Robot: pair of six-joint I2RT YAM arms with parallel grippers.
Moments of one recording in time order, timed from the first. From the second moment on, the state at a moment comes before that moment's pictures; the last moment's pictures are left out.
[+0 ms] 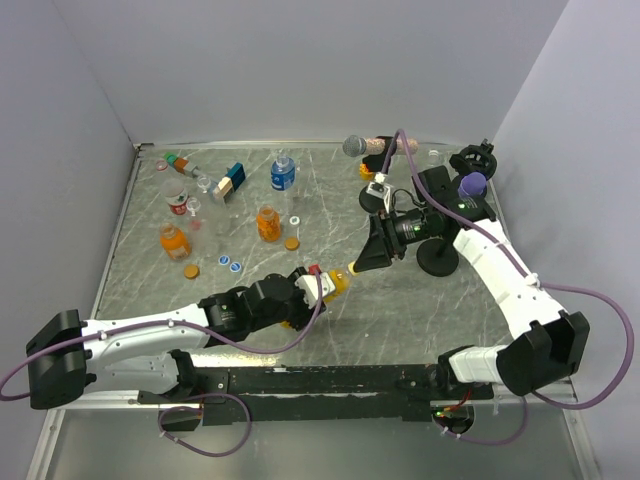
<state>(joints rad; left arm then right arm) -1.15 1.10 0.63 -0.02 -0.16 0.08 0.33 1.30 1.28 -1.01 -1.03 -0.06</state>
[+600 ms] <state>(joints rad) -1.15 1.11 0.63 0.05 -0.16 0.06 0.34 1.33 1.30 -1.02 -0.96 -0.06</state>
